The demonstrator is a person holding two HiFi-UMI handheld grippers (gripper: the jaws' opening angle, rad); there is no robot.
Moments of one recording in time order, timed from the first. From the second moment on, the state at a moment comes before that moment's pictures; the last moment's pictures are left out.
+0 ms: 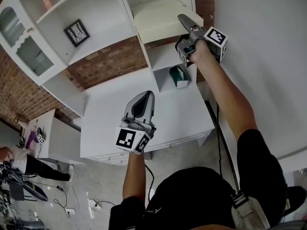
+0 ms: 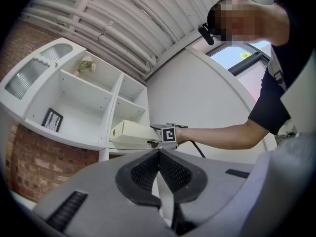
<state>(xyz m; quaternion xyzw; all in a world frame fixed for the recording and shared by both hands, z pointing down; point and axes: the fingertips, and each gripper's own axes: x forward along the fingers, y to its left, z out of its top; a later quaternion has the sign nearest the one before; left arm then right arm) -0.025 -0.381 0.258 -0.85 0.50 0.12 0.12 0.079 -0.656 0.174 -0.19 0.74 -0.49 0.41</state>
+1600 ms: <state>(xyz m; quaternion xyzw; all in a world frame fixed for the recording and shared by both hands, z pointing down) -0.010 -0.427 0.254 -0.85 0.49 0.13 0.11 0.069 -0.618 0.177 -0.17 0.85 -0.38 0.33</state>
